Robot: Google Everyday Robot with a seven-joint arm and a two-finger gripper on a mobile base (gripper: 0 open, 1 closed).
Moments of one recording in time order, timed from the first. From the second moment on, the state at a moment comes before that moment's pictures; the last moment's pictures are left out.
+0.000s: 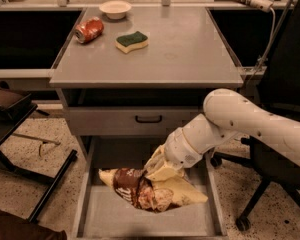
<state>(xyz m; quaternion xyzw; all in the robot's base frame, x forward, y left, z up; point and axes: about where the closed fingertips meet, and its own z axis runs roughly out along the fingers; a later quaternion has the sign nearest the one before) 0.435 -0.011 0.692 -0.67 0.63 0.32 0.22</state>
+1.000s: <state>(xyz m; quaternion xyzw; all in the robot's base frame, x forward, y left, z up) 0.471 0.008 0.633 -0.66 0.65 0.30 0.25</state>
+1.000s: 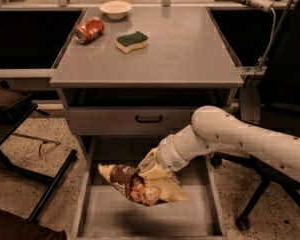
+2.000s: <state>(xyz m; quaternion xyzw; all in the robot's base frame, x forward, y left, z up) 0.538 0.010 0.509 -0.59 0.71 0.23 0.31</state>
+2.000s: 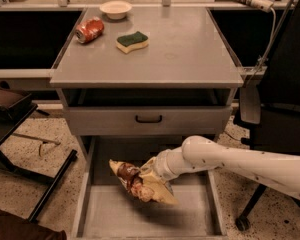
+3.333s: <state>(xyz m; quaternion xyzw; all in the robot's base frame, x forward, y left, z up) 0.546 0.013 0.468 -0.58 0.72 0.25 0.29</state>
